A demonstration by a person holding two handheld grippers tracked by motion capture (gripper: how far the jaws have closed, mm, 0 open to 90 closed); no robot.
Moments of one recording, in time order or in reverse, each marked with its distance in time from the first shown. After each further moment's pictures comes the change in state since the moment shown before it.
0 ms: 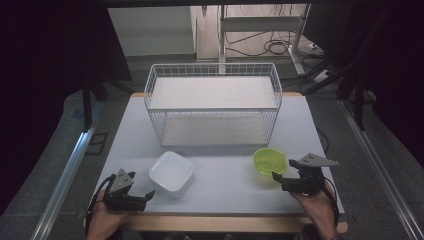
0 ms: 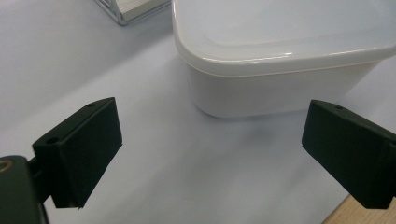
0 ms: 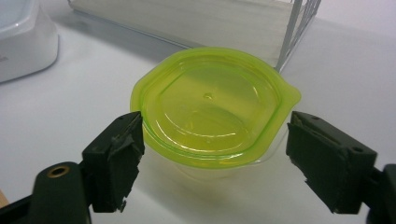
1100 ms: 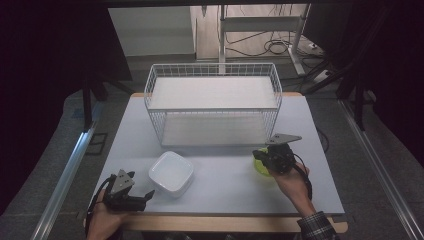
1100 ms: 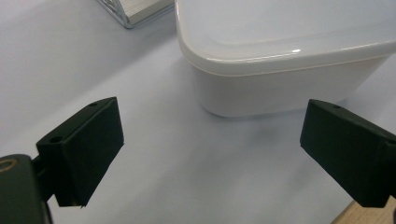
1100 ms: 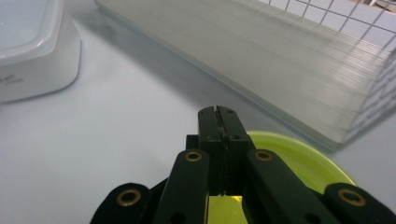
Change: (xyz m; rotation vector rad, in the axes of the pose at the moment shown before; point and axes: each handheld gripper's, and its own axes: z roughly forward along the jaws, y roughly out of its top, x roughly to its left) left arm -0.001 -0.001 0.000 0.002 0.032 0.029; right arm 0.029 0.064 0.060 0.094 0.086 -0.108
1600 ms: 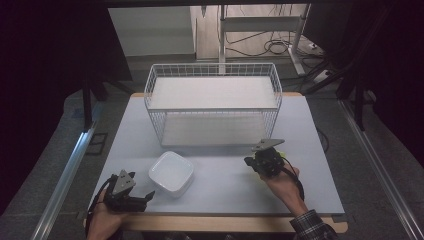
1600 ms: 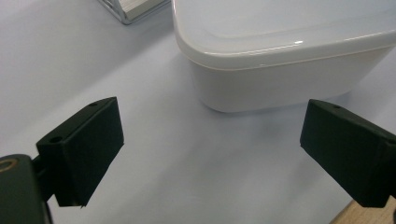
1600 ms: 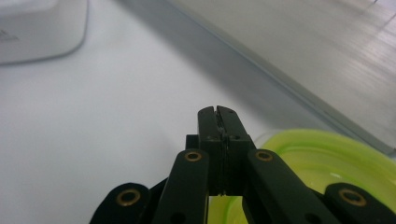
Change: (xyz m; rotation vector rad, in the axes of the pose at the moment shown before) left arm -0.002 0.000 0.001 0.019 0.005 0.020; right arm 0.018 -0.004 0.025 0.100 0.024 -0.092
